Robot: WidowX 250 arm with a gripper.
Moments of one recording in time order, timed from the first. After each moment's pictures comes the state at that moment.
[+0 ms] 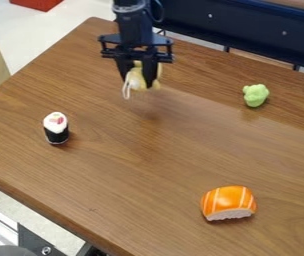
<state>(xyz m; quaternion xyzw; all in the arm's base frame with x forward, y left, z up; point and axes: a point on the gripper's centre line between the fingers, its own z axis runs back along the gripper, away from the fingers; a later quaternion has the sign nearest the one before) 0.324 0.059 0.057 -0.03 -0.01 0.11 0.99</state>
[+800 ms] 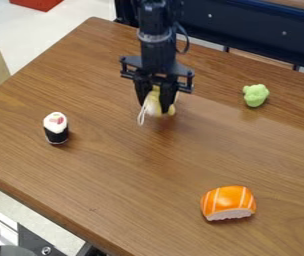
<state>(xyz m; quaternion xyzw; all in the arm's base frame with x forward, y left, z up) 0.312 0.031 0.029 0.01 -0.01 0.06 1.00</state>
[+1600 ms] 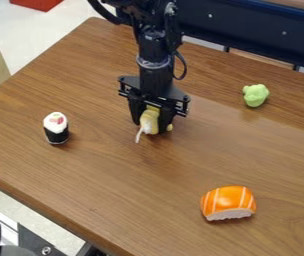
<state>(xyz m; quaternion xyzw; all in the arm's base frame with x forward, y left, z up) 0.304 0.038 0.004 0.03 -0.01 0.06 1.00</state>
